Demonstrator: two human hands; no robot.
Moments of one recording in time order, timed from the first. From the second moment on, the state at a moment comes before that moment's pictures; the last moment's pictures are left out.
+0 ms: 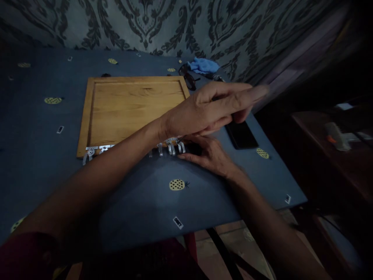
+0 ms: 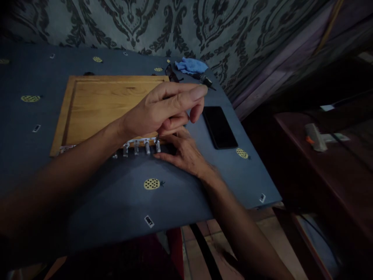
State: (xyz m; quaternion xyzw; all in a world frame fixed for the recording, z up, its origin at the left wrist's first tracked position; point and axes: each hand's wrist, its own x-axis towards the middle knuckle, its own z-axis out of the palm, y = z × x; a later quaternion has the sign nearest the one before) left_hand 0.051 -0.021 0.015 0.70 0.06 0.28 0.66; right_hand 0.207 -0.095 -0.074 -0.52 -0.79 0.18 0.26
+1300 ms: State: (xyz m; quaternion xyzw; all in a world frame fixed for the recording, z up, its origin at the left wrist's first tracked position) left_hand 0.059 -0.033 0.018 0.63 0.23 0.46 0.59; right_hand 0.204 -0.093 -0.072 -0.50 -0.81 0.16 0.28
